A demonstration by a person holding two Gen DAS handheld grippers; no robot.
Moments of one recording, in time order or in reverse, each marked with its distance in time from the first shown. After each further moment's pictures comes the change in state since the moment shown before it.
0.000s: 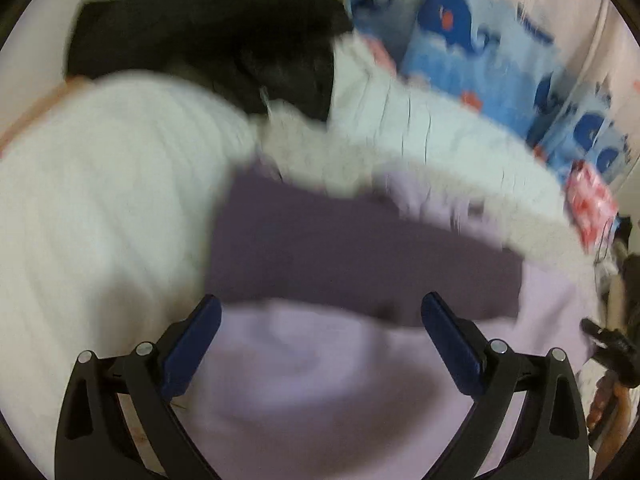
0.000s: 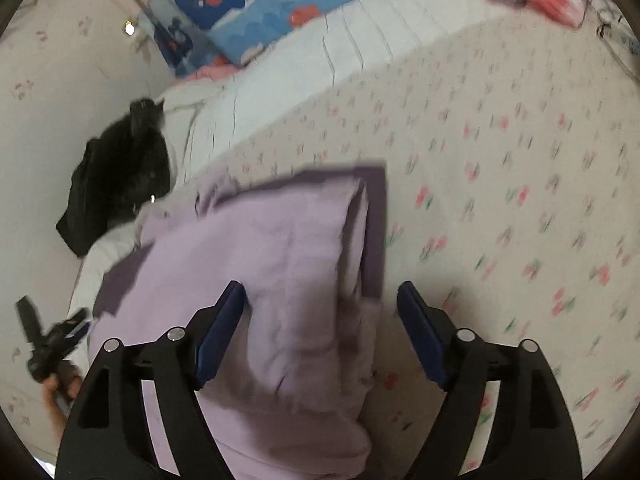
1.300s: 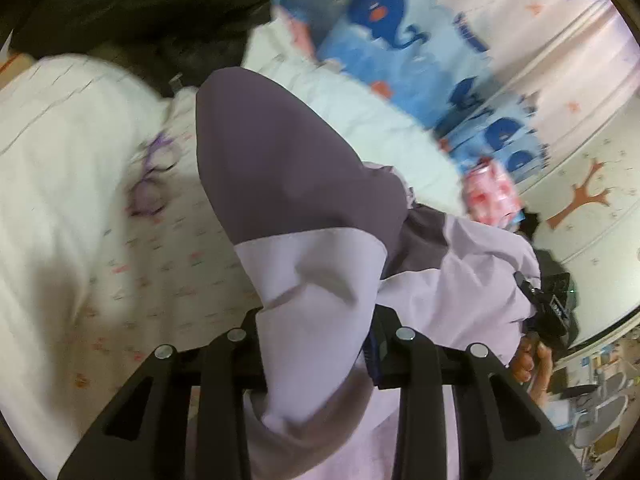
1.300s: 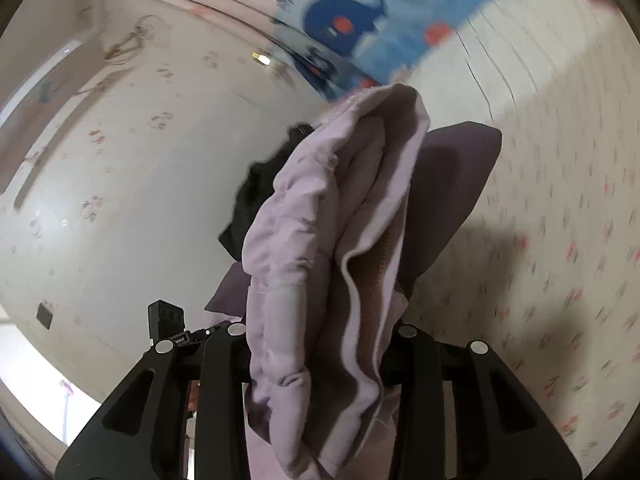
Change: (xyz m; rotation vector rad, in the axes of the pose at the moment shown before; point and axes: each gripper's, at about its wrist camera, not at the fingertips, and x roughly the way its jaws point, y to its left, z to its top) left arm -0.064 -0.047 0.006 -0.065 0.154 -0.412; right arm -0.069 0.031 0.065 -0.013 -0.013 0.615
